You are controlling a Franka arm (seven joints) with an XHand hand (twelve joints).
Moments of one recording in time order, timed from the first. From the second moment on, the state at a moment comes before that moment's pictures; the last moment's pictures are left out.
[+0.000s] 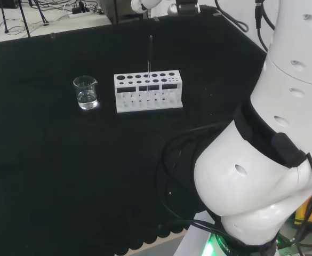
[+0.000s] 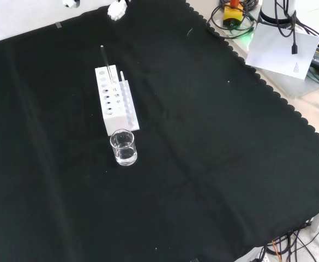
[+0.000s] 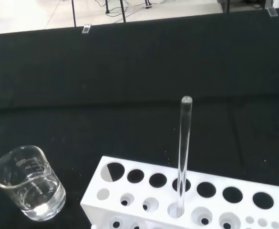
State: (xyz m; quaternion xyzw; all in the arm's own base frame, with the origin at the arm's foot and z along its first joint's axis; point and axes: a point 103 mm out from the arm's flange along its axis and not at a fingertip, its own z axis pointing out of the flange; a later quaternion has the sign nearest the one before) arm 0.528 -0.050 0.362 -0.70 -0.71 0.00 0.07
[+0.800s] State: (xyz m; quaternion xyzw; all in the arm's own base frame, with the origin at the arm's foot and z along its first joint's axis) arm 0.540 -0.050 0.302 -0.69 -0.72 0.02 0.09
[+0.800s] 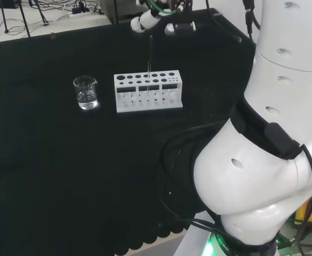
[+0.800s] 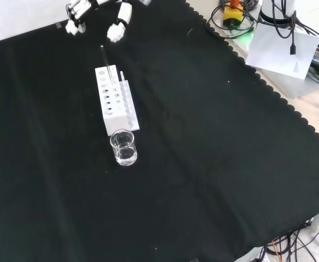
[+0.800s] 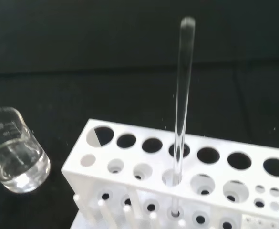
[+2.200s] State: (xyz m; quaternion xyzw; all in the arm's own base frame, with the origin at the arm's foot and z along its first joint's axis) arm 0.534 -0.075 0.238 -0.68 -0.72 0.06 0.10
